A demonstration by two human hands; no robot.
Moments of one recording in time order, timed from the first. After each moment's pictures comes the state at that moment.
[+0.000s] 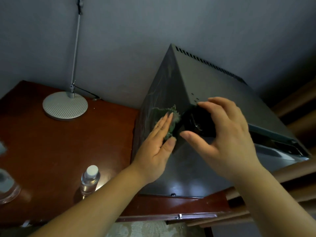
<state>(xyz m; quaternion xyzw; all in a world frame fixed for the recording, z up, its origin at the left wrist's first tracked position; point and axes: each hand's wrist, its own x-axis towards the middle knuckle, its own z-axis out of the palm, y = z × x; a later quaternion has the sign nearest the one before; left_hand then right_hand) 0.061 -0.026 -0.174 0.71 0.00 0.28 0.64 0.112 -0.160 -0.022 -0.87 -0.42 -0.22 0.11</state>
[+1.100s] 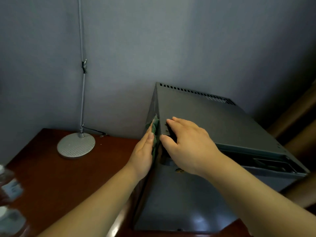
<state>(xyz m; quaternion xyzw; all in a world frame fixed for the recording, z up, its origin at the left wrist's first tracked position) 0.115 -0.004 -0.125 0.61 0.07 0.27 0.74 0.135 -0.133 0.018 -0.91 -0.40 -0.02 0.06</state>
